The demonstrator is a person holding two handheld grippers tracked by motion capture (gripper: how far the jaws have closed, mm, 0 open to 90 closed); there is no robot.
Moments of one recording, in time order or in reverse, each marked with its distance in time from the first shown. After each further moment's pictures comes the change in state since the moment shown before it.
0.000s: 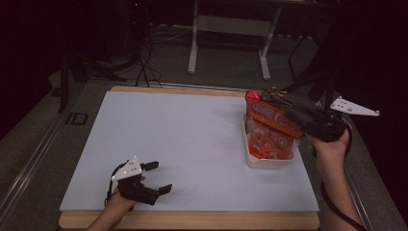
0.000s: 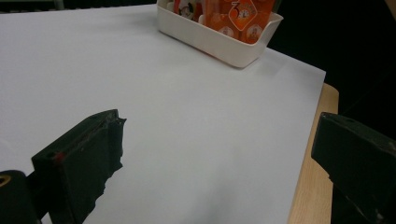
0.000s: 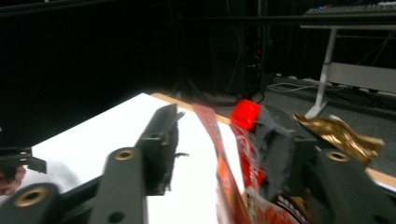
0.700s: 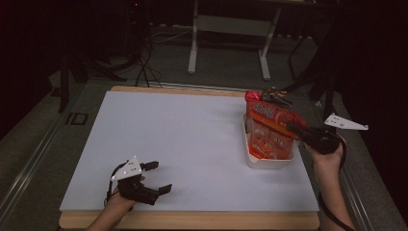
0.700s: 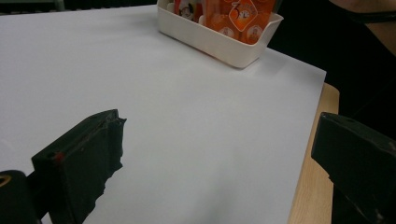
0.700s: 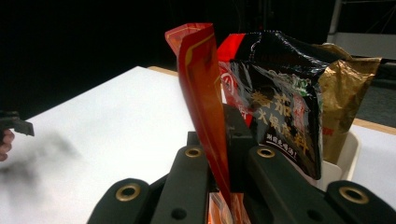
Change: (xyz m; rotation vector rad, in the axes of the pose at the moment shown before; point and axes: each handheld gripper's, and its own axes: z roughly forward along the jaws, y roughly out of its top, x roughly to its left) left arm 0.000 0.000 0.000 0.003 0.000 0.004; right arm -0.030 -0.060 -0.003 0.072 -0.006 0.047
